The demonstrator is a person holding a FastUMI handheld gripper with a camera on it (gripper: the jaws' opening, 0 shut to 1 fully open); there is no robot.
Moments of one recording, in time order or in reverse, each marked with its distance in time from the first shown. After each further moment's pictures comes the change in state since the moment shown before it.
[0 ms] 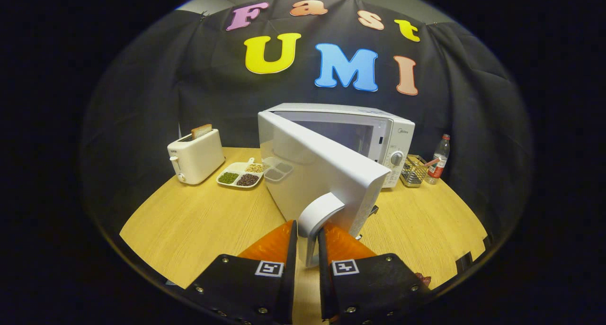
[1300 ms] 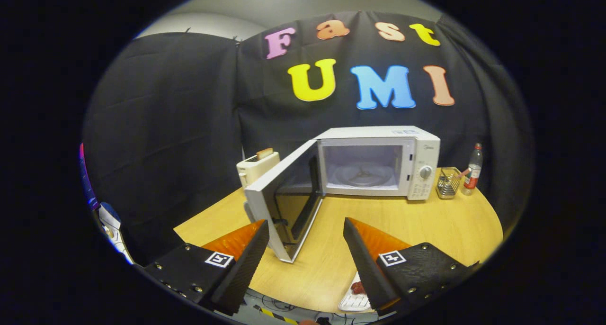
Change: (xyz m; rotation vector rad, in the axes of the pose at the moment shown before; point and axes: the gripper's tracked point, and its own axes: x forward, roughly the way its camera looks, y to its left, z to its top) arm -0.093 -0.036 0.008 0.054 -0.116 0.359
